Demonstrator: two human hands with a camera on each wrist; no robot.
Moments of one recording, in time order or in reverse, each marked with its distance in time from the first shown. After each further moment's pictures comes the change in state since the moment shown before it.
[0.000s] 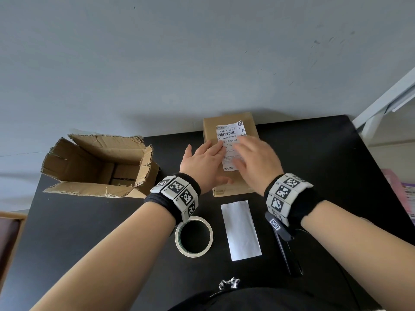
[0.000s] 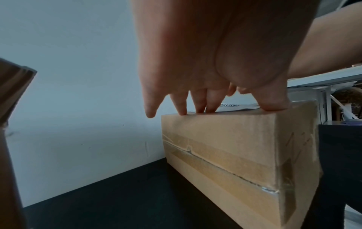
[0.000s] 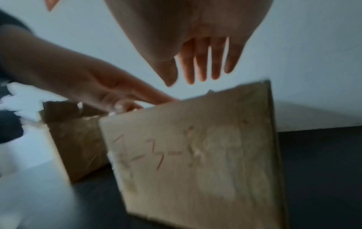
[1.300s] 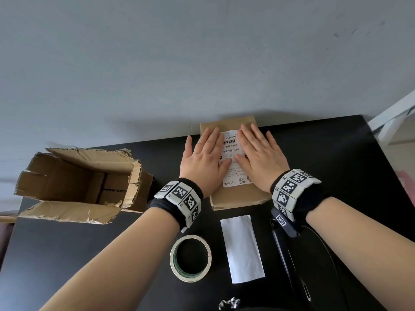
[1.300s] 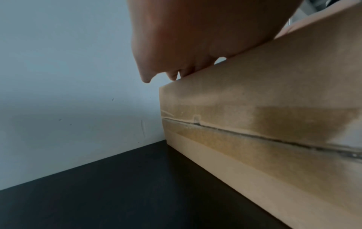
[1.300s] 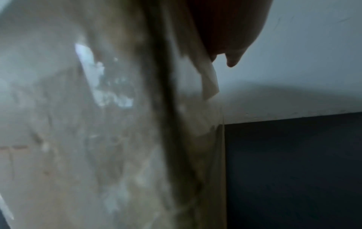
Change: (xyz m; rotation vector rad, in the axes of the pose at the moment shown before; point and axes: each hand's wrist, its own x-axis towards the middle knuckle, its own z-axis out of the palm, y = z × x) left_hand 0.049 -0.011 0.015 -0.066 0.213 -0.077; right_hand 0.045 0.042 0.022 -0.113 -0.281 0.035
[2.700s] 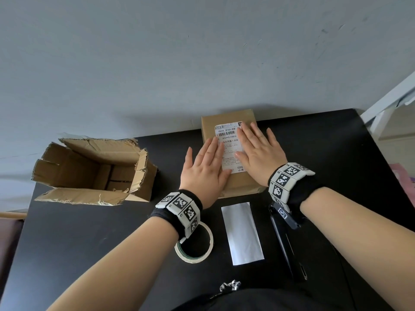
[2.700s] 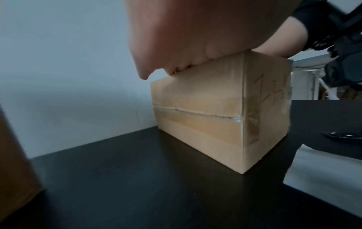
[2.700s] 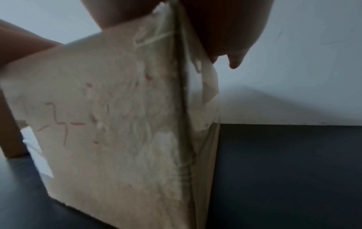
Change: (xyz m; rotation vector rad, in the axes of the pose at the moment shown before) left_hand -0.050 0.009 0.014 0.066 0.006 0.036; right_hand -0.021 -0.010 0.002 -0.069 -0.003 0.033
